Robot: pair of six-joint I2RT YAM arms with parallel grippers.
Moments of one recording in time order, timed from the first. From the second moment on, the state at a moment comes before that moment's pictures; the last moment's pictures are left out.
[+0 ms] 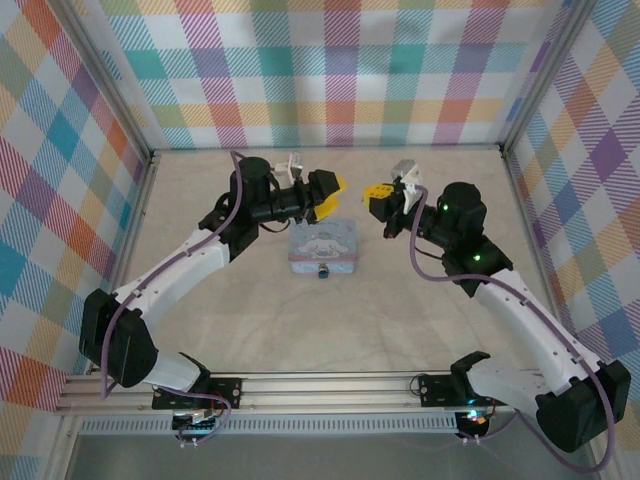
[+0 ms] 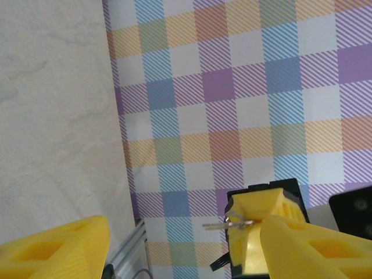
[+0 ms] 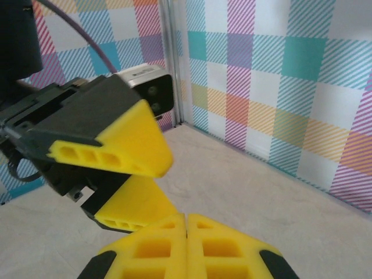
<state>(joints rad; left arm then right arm) -0.55 1.44 1.21 0.05 0.64 -1.25 0.48 1.05 0.96 0.01 -0.44 0.00</state>
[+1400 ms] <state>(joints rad) -0.64 1.37 1.02 0.45 0.38 -1.07 0.50 1.14 0.65 0.66 -0.15 1.18</state>
